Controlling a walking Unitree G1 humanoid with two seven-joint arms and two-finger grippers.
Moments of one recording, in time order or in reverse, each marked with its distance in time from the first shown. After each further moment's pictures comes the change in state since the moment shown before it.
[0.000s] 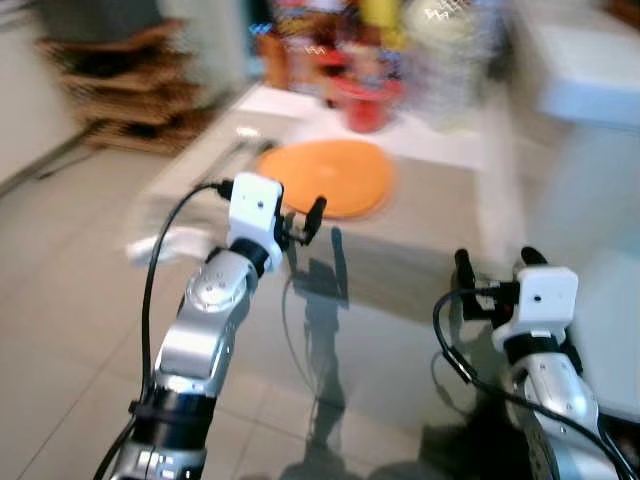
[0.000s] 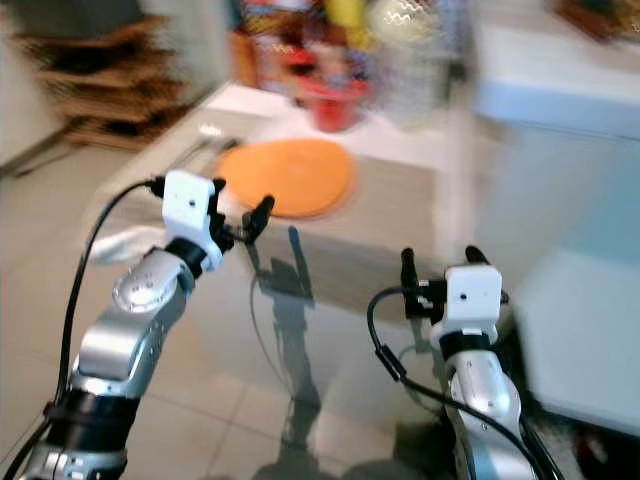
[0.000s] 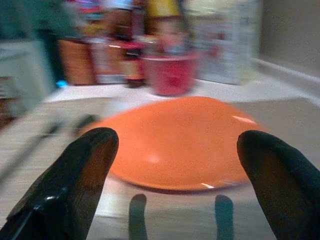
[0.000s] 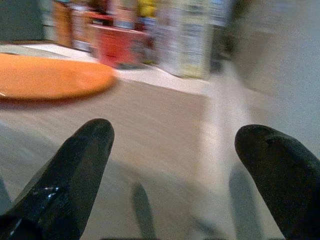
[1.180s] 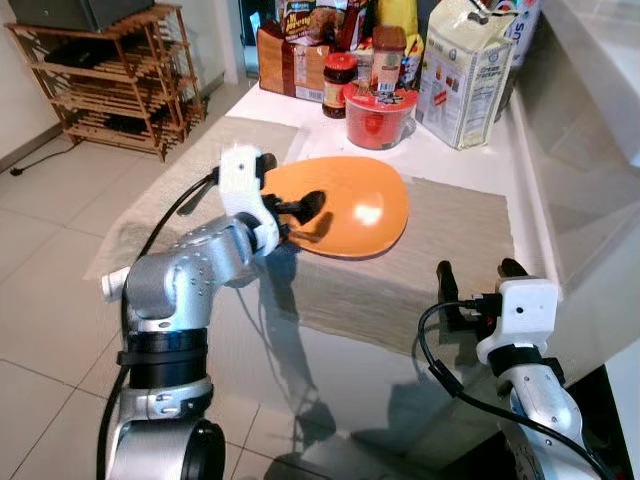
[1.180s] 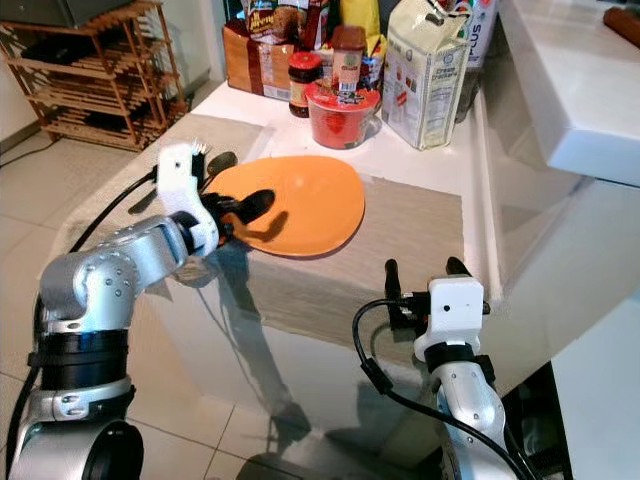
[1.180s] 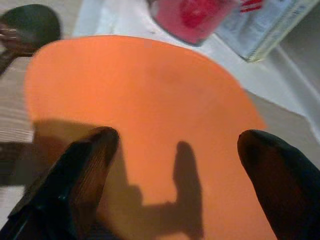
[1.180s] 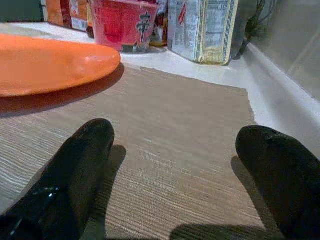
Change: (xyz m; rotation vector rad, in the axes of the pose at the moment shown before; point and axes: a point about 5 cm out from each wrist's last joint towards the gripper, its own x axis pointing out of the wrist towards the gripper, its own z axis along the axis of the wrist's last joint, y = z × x) left arm 0.015 0.019 0.016 -0.493 0.358 -0.022; right arm -0.012 0.012 -0.010 0.028 0.045 0.023
